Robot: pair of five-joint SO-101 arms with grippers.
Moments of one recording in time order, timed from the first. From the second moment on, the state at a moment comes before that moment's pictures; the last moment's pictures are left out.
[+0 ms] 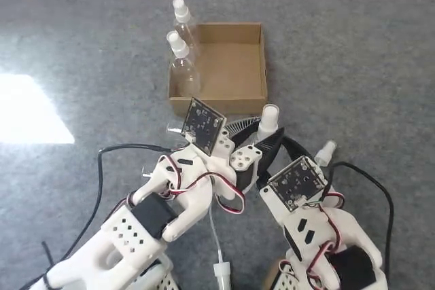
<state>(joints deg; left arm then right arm) 40.7 -59.6 64.5 28.2 19.2 -27.8 -103.8 69.5 66.7 17.8</state>
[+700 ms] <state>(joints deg) 40.8 -60.0 62.2 38.0 19.4 -26.9 -103.8 69.5 66.8 15.0</state>
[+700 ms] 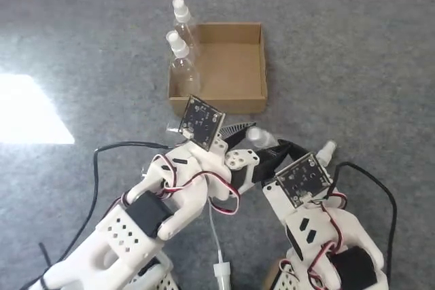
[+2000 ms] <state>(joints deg) 13.3 -77.4 52.4 56.3 18.4 -23.6 -103.8 69.5 65.8 15.1</state>
